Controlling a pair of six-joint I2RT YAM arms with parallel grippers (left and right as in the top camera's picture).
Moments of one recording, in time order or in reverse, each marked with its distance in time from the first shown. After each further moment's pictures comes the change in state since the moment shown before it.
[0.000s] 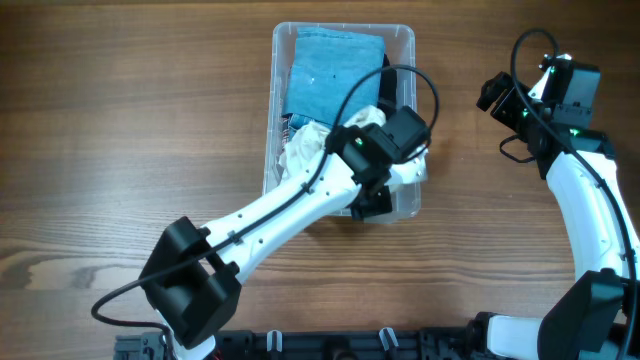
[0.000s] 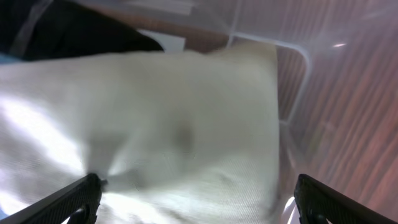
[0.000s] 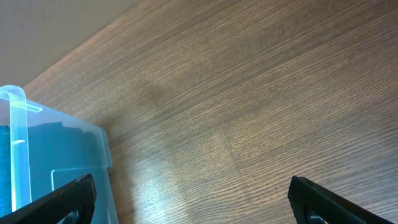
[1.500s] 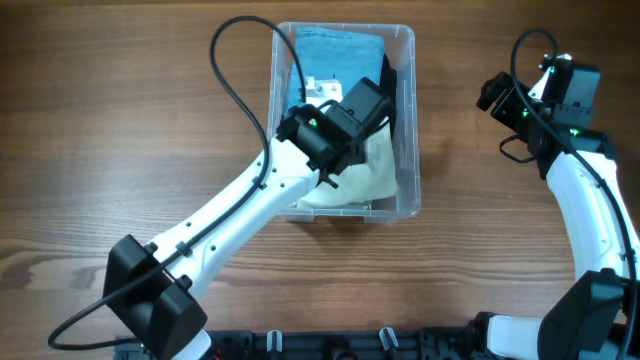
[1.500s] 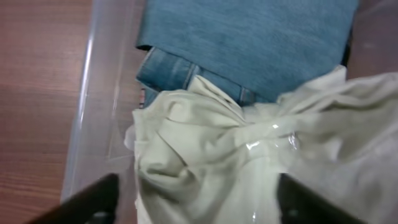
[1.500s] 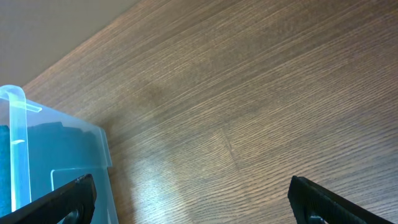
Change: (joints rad) left arm 0.133 -0.119 0.014 -0.088 -0.210 -1.353; right arm 0.000 0.000 0.000 0.000 0.000 0.000
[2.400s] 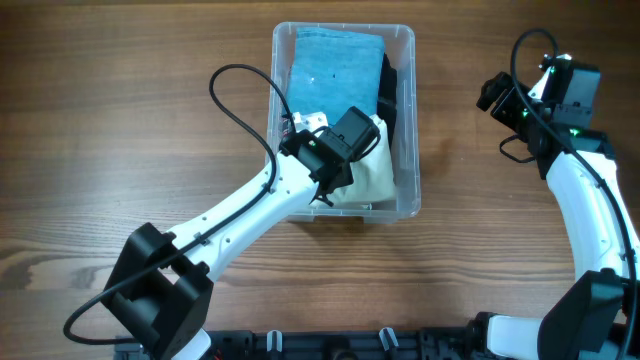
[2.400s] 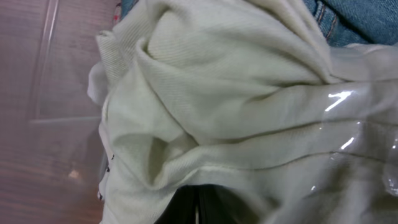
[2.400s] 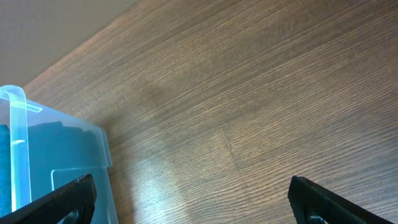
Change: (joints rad) left arm 0.011 -0.004 -0.276 0.201 0.120 -0.140; right arm 0.000 0.000 0.000 0.000 0.000 0.000
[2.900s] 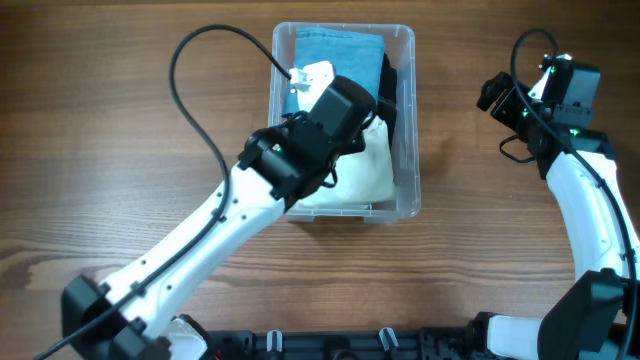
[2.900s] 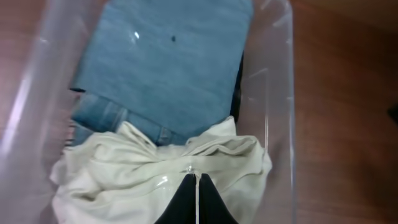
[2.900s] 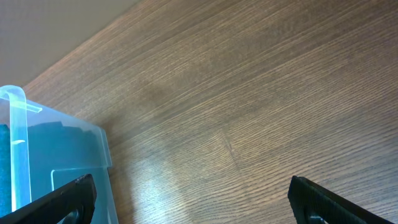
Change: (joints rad) left arm 0.000 -0.171 0.111 0.161 -0.019 0.119; right arm 0.000 0.000 0.000 0.000 0.000 0.000
